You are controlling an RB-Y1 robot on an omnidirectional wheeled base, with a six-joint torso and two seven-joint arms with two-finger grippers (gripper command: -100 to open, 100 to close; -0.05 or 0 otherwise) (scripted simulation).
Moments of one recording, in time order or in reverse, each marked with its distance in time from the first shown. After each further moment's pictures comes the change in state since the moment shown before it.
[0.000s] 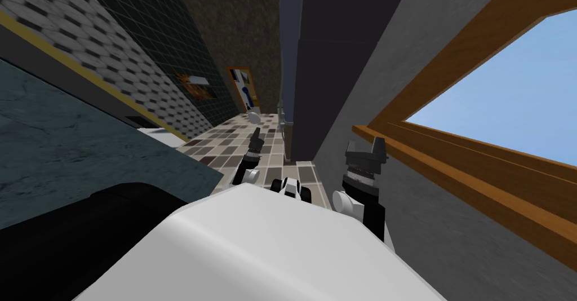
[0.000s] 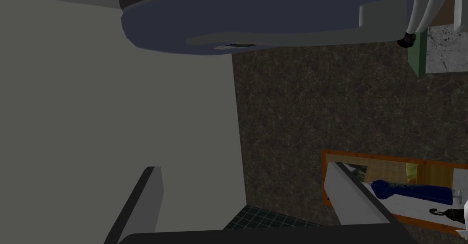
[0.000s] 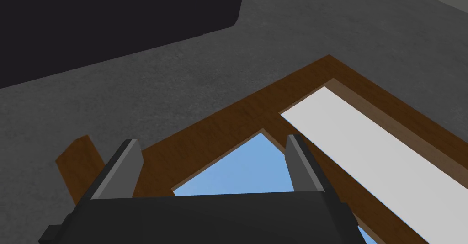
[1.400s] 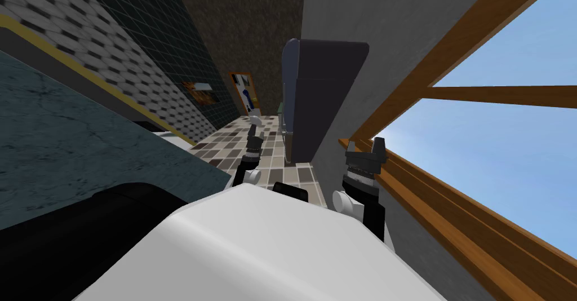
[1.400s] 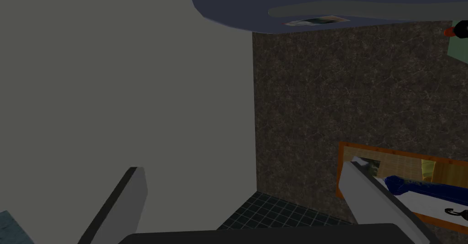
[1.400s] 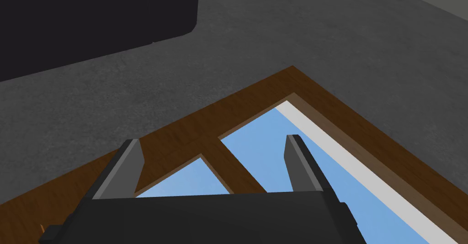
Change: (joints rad) left arm 0.027 -0.080 -0.020 -0.065 -0.009 -0.018 -0.006; right arm 0.000 0.000 0.000 0.000 0.000 0.000 0.000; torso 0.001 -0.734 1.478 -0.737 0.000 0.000
